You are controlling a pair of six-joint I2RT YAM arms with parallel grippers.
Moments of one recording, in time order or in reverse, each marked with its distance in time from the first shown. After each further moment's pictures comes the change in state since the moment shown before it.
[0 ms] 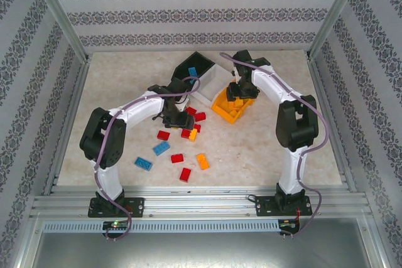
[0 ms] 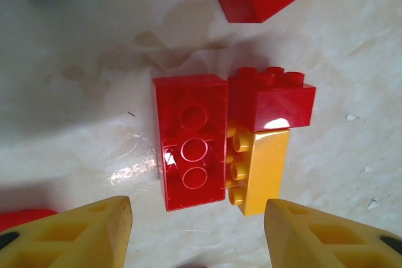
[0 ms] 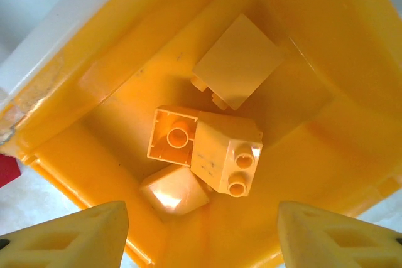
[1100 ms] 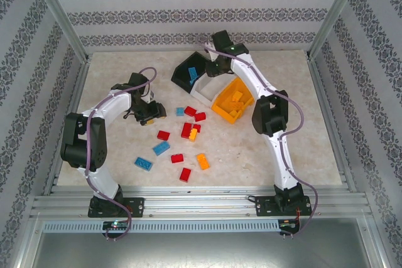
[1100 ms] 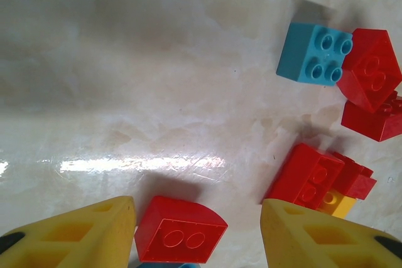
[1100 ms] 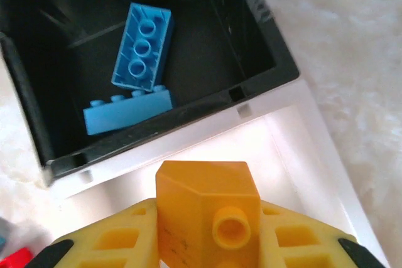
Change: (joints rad) left arm 0.344 -0.123 -0.152 0.084 0.101 -0.142; right arm 0.085 0.415 0.696 0.035 -0.059 -0.191
